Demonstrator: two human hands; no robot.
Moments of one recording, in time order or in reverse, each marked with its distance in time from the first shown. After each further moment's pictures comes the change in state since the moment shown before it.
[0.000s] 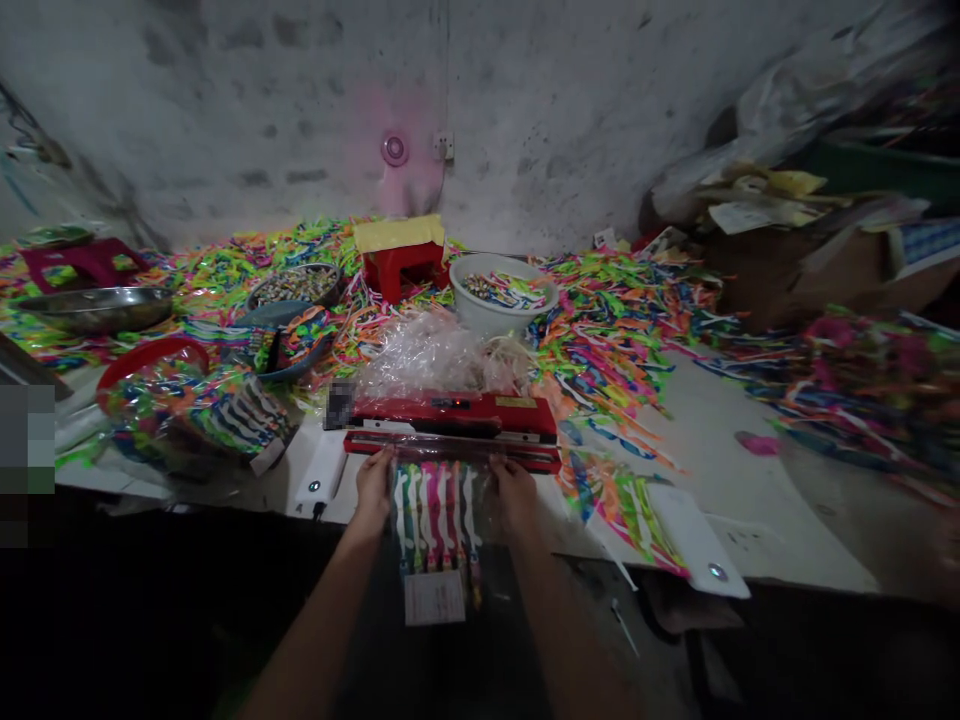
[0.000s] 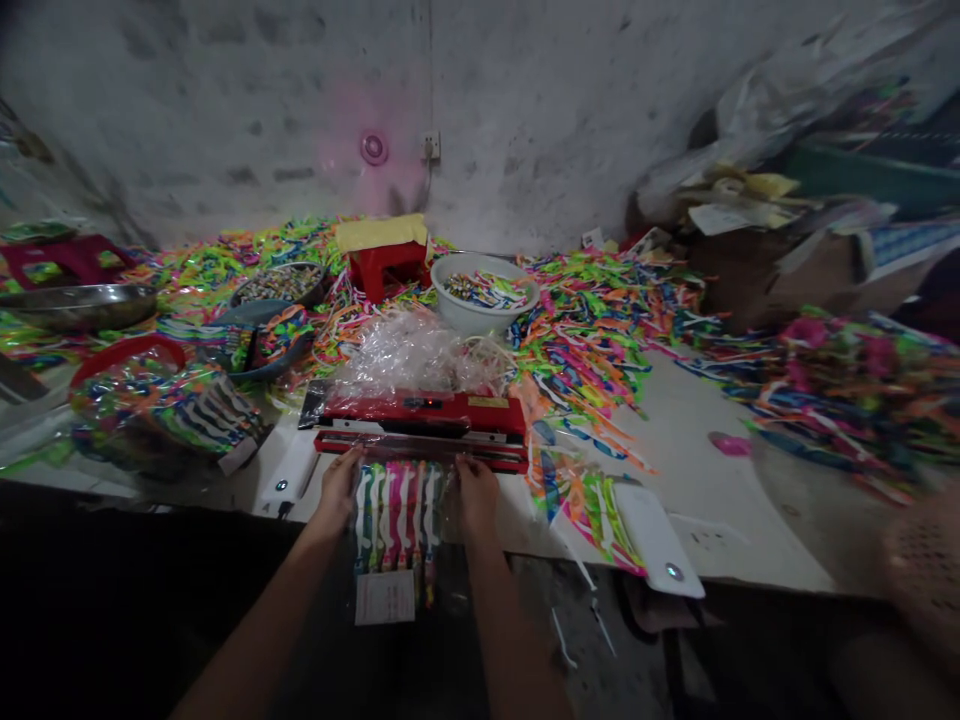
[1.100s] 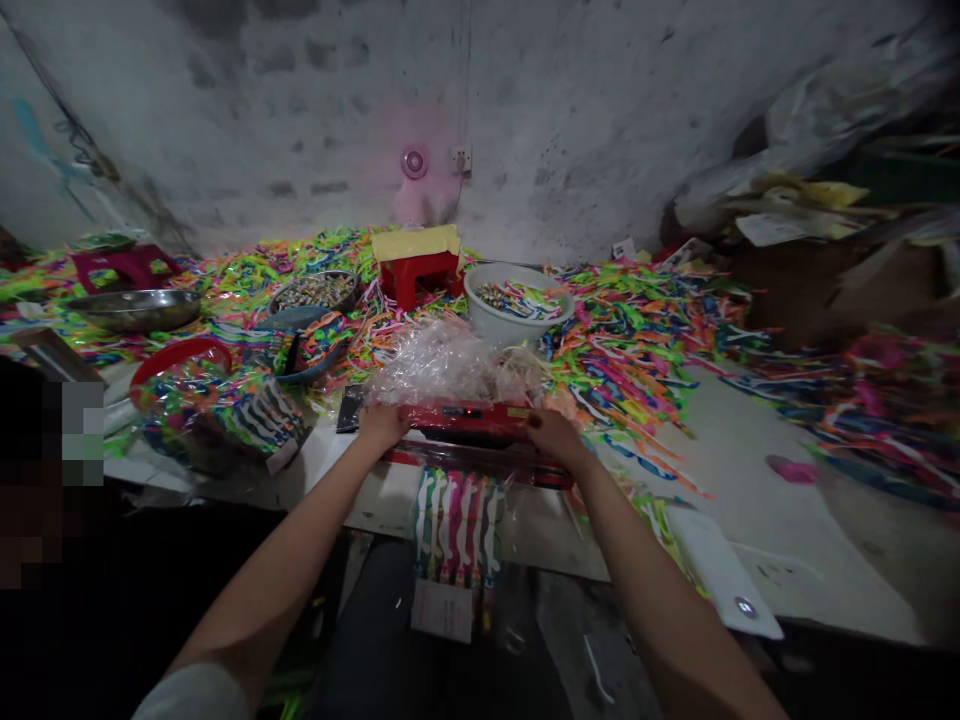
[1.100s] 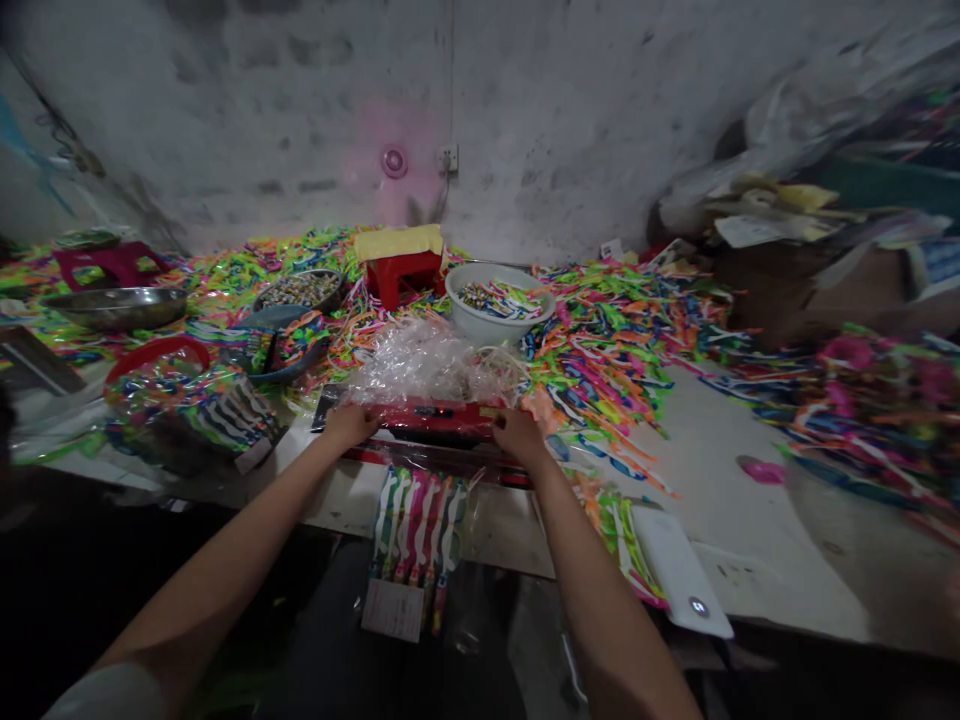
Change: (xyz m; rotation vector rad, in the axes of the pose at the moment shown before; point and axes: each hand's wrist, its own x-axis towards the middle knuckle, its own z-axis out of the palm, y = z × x) left_hand 0.041 0.092 0.062 1.228 -0.182 0.518; right_hand 0.084 -0.126 -0.001 -1.258 -0.310 -0.573
